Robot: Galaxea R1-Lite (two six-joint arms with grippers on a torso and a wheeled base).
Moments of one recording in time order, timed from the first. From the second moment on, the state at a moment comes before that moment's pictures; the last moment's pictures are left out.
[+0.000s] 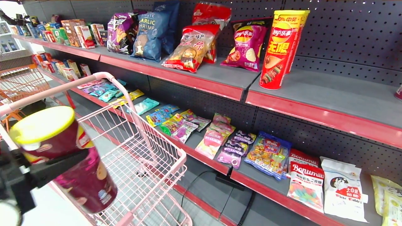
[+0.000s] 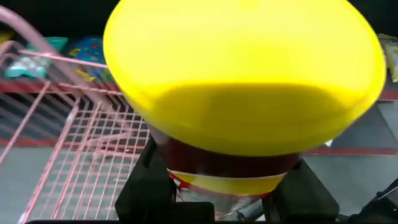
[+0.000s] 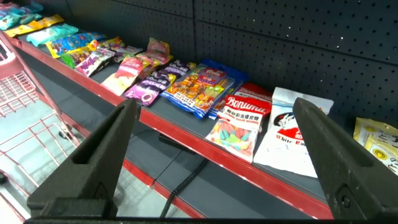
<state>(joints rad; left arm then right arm) -0.13 0.92 -0.54 -0.13 -0.40 0.12 0.00 0.00 0.00 0.00 0.01 0.00</state>
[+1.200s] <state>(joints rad) -0.13 0.37 -0.60 0.16 0.15 0.16 0.00 0.00 0.00 0.00 0.02 0.00</state>
